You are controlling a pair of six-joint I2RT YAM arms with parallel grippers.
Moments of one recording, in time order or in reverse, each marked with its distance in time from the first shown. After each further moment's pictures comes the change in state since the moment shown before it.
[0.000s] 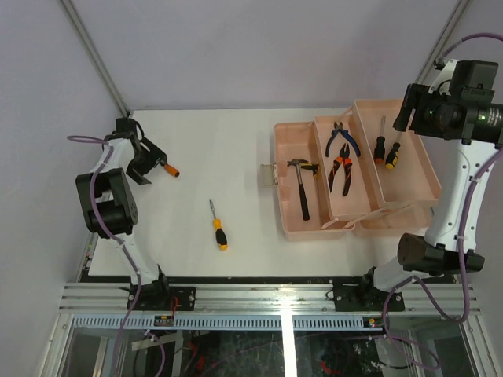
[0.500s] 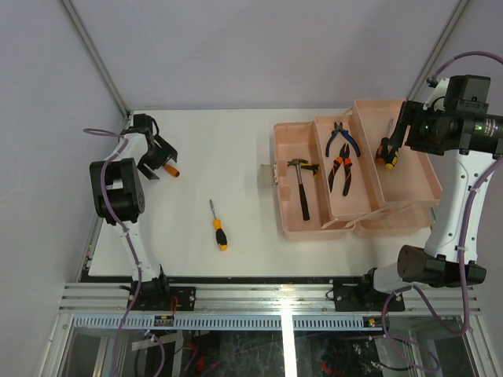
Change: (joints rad) left arm -0.084 0.182 0.115 0.037 -0.104 -0.027; right arm 0.001 -0.122 -0.149 -0.053 -0.021 0.021
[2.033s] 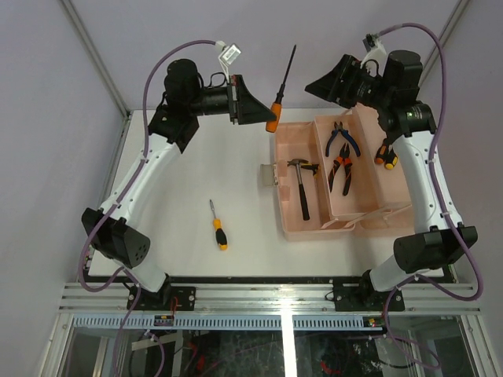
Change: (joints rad) left arm -0.544 -0.404 0.257 0.584 1.052 -0.020; right arm 0.342 0.107 -0.187 0.869 -0.495 0.522
